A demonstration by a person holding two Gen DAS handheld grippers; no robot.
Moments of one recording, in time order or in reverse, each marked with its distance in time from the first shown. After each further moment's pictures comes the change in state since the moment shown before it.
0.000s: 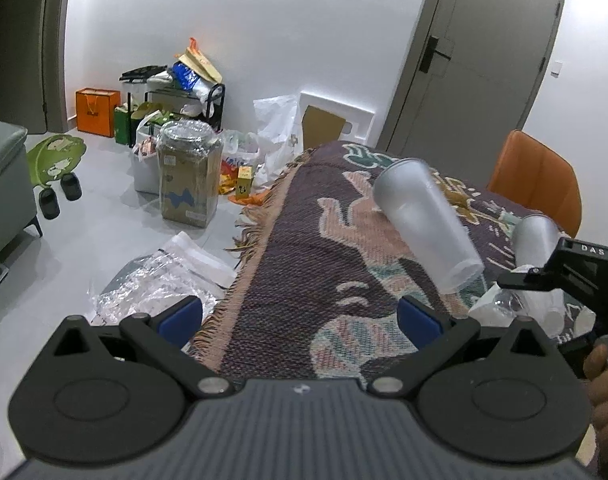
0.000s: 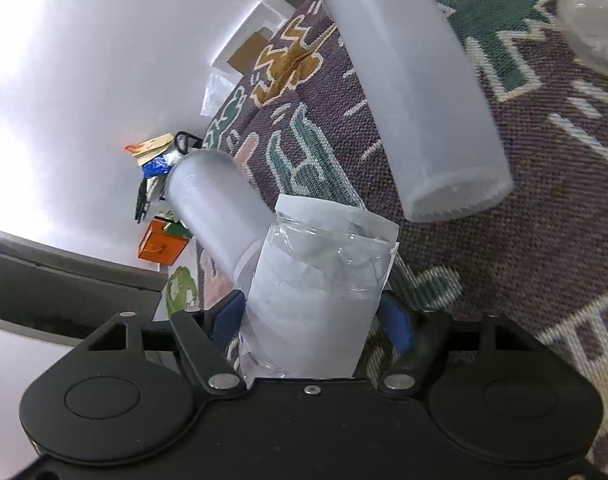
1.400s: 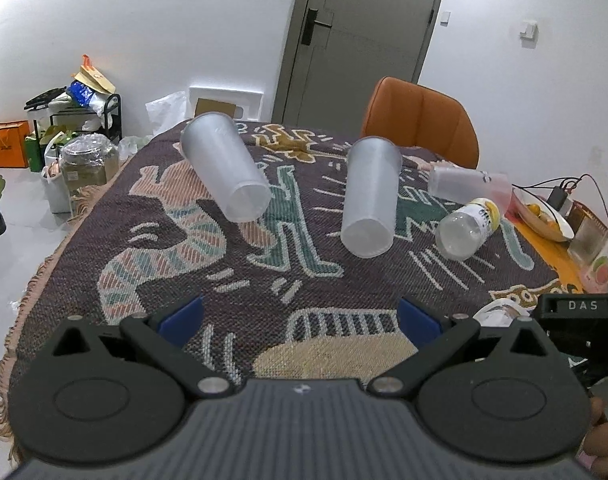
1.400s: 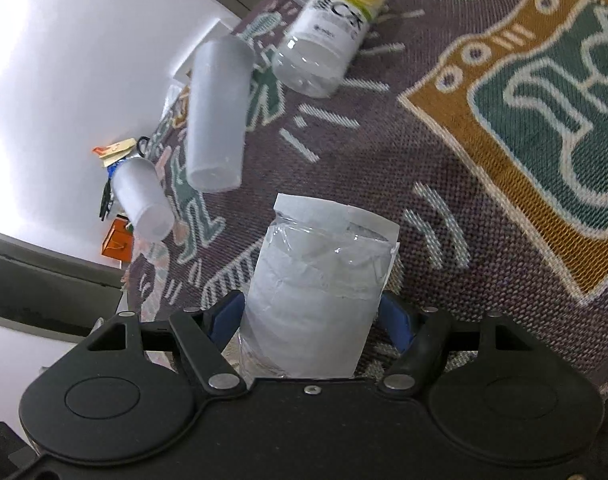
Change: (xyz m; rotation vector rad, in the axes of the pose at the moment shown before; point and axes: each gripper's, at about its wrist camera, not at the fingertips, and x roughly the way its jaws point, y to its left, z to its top) left arm -0.043 -0.140 -0.070 0.193 0.042 -0.203; right arm -0.138 -0.130 -0.037 -0.005 -0.008 -0.126
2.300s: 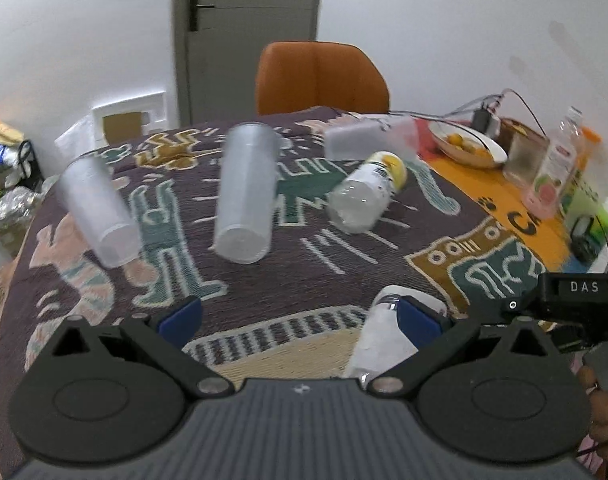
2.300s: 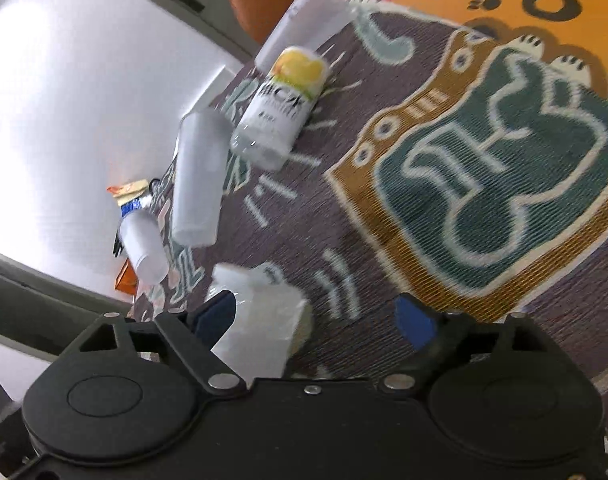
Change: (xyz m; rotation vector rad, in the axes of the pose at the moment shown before) left arm 0.018 -0.096 0.024 0.310 0.100 -0.157; right arm -0.065 -0.072 0.010 -0.002 -0.160 0.062
